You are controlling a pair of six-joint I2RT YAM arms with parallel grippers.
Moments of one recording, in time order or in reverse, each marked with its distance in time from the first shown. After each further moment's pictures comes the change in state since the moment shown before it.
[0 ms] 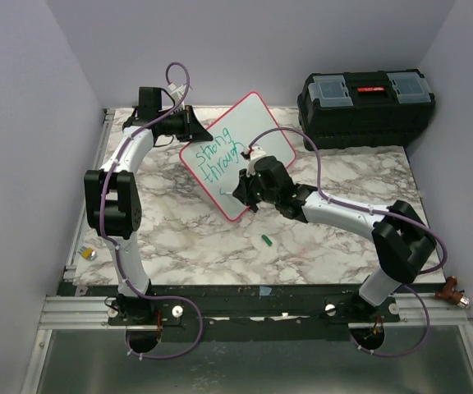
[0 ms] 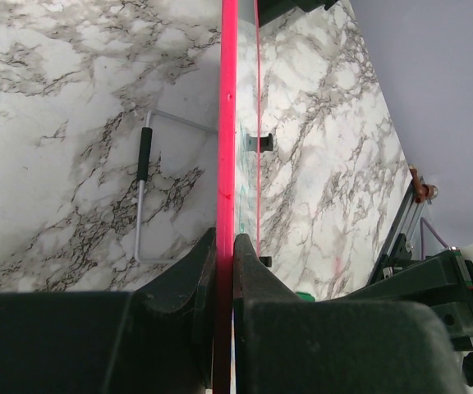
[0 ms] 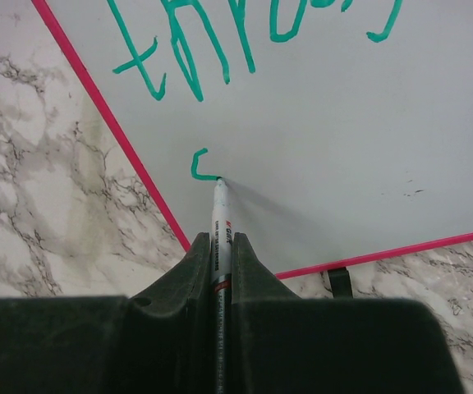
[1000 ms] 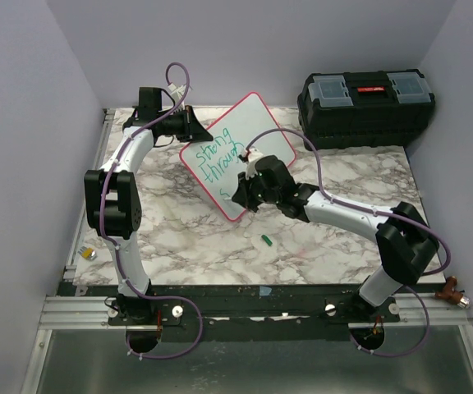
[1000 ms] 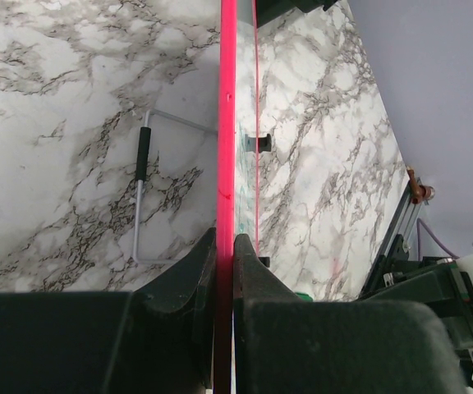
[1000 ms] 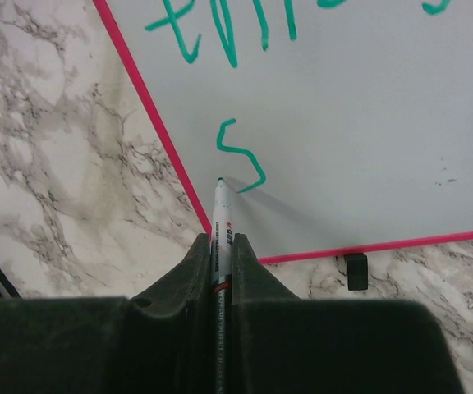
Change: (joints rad) left arm 0.000 0.000 -0.005 0.008 0.002 -0.010; right arm 0.006 -0.022 -0.008 -0.060 -0.098 -0.038
